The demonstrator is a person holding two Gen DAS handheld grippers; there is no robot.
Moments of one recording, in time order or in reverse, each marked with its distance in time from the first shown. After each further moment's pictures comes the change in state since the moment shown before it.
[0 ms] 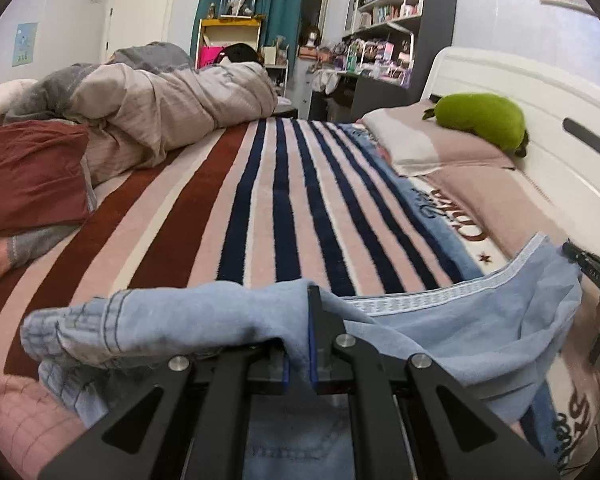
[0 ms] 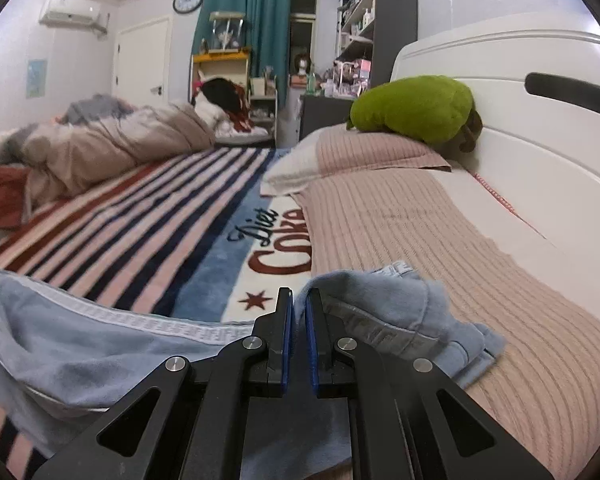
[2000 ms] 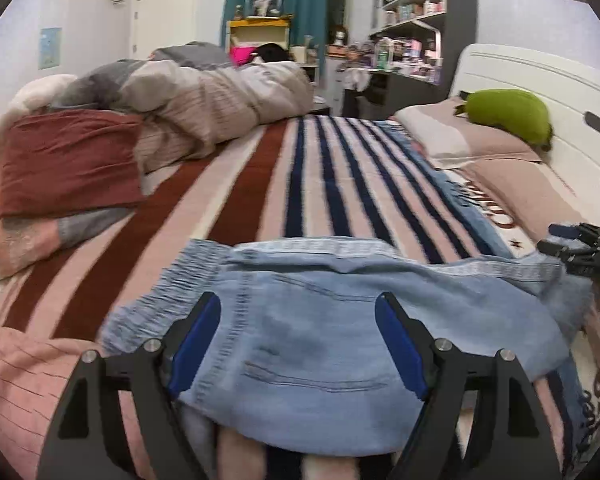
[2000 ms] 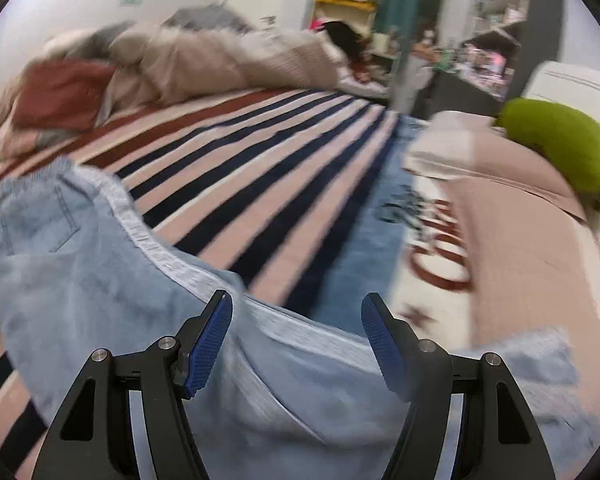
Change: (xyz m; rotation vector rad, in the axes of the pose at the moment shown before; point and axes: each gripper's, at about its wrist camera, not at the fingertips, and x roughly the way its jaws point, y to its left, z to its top) left arm -0.037 0.028 -0.031 -0.012 -0.008 0.098; right arm 0.056 0.119 0.017 -0.287 0.182 0.264
